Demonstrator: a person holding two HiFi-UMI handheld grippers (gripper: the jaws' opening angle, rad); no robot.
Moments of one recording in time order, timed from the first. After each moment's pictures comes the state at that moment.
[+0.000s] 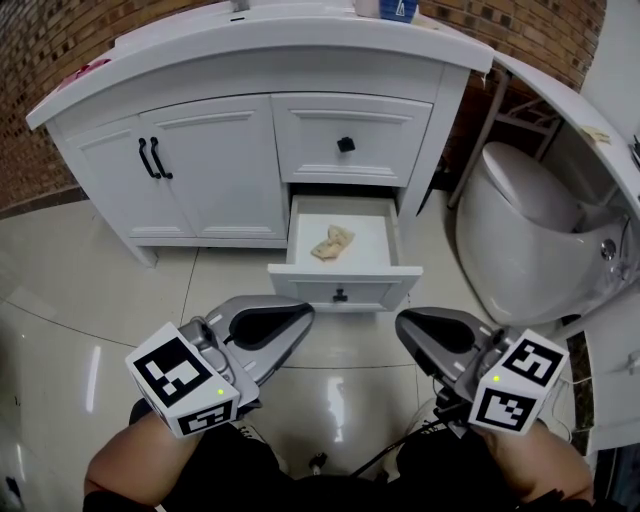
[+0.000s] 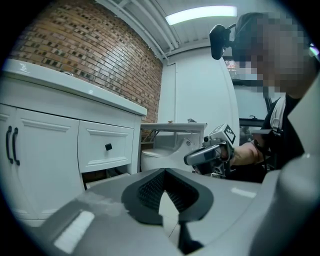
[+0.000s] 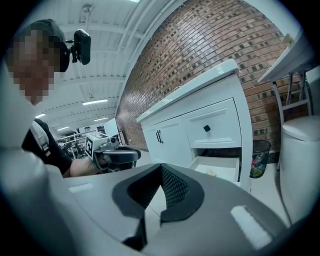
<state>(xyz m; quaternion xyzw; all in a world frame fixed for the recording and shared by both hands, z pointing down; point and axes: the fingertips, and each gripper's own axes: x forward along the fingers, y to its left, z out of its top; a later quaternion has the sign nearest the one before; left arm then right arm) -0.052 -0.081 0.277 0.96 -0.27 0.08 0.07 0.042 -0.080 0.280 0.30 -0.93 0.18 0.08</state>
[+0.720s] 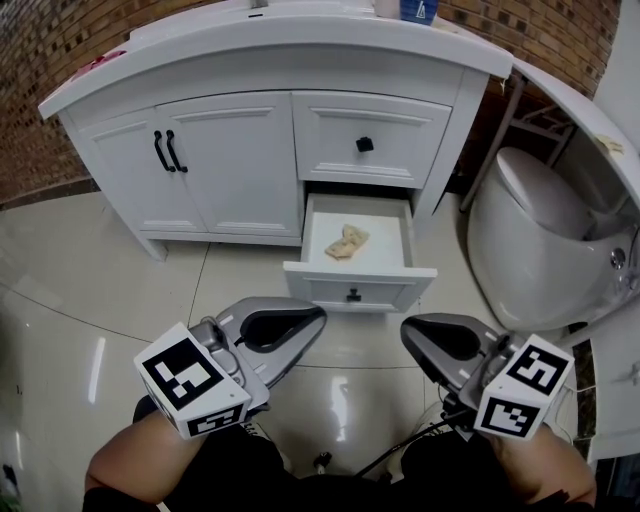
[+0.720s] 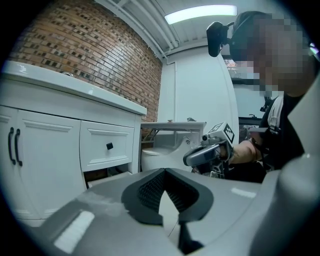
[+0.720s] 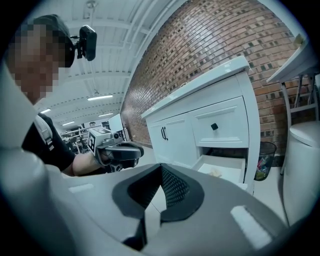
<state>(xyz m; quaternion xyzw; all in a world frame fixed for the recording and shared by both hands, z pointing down) -0.059 -0.075 0.280 0.96 -0.27 0.09 0.06 0.026 -0.072 0.284 0.28 -0.94 0.17 0.10</state>
